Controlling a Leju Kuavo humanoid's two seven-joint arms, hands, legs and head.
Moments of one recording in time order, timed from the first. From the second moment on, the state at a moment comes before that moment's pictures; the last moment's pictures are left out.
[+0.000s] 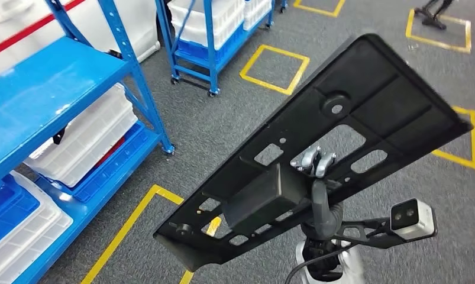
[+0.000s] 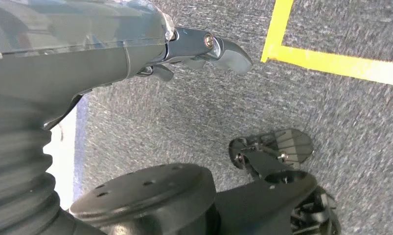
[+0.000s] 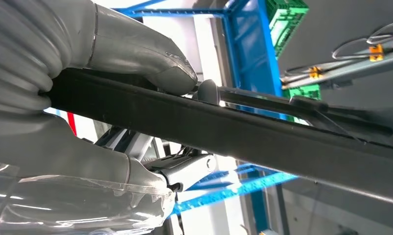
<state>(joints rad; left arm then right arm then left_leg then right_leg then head) -0.11 -0.17 1.11 -0.20 -1.24 0.17 -0.06 -0.08 0.22 0.22 -1.74 -0.45 0.58 -0.49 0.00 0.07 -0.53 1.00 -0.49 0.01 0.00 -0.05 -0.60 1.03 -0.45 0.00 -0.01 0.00</state>
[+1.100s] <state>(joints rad) -0.12 -0.15 1.04 -0.20 -1.35 0.15 -0.01 -0.04 0.24 0.20 -1.74 -0.41 0.58 -0.47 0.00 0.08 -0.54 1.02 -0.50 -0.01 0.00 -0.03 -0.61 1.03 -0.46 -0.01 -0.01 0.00</state>
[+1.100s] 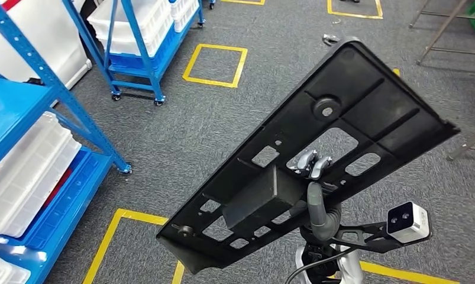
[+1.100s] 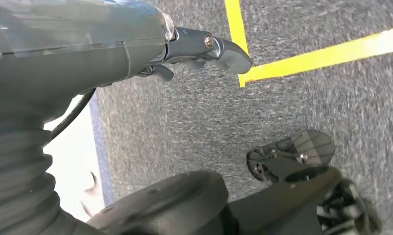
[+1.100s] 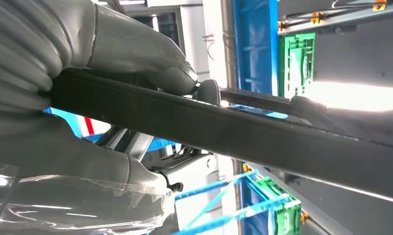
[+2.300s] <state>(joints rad) -0.14 -0.14 0.99 -0.20 -1.41 0.15 0.03 -0.08 0.26 0.21 -1.71 -0.41 0.61 -0.49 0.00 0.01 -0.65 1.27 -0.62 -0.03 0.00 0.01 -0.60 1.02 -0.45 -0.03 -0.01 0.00</state>
